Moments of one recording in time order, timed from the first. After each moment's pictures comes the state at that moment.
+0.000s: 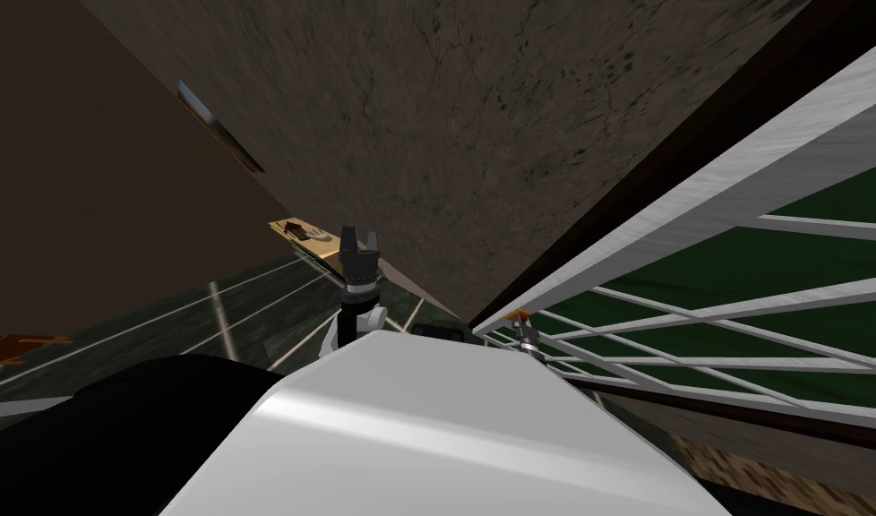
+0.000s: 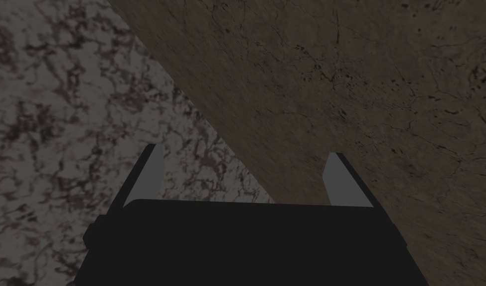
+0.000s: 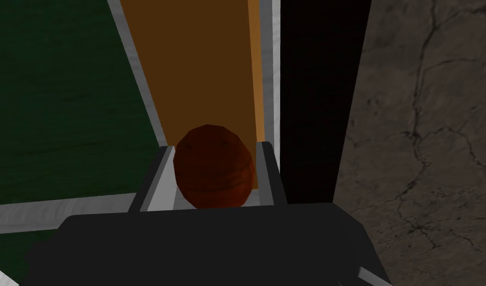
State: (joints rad) arm 0.17 -0.31 -0.26 -0.64 0.00 -1.01 1.17
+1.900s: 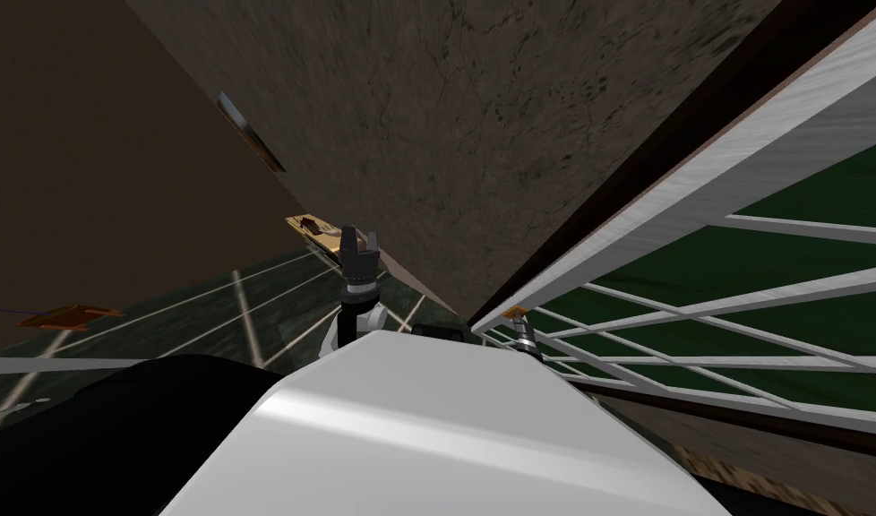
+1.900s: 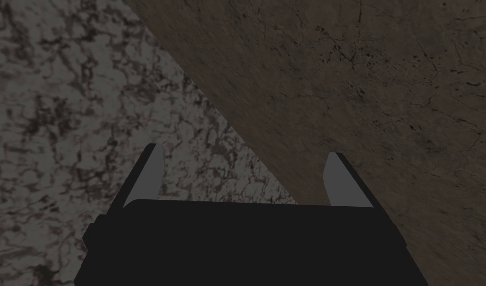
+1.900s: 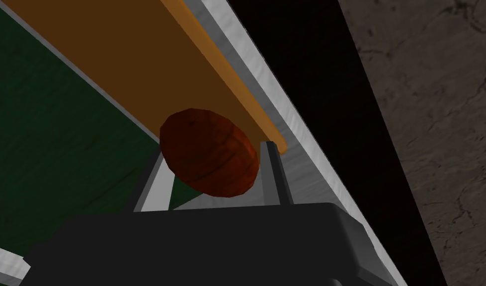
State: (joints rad) arm 0.14 -0.31 -0.21 -0.64 -0.08 -1.00 0.70
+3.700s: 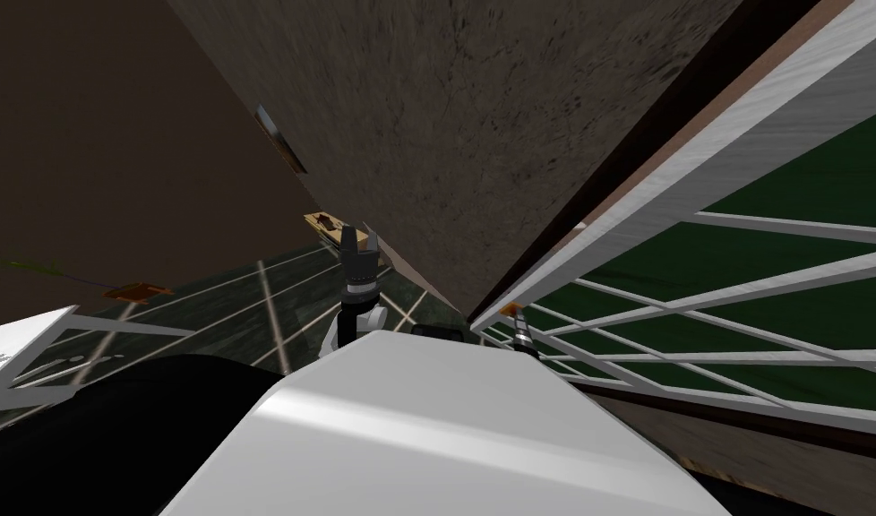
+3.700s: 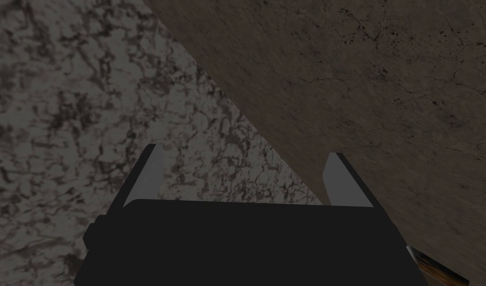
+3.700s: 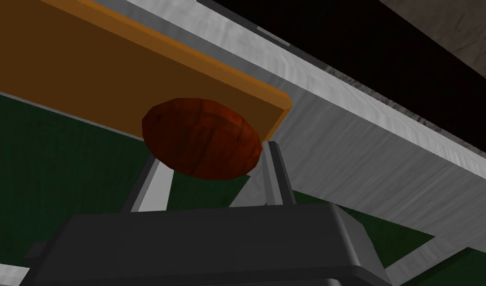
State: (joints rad) arm 0.11 -0.31 -0.16 -0.63 -0.18 -0.98 0.28
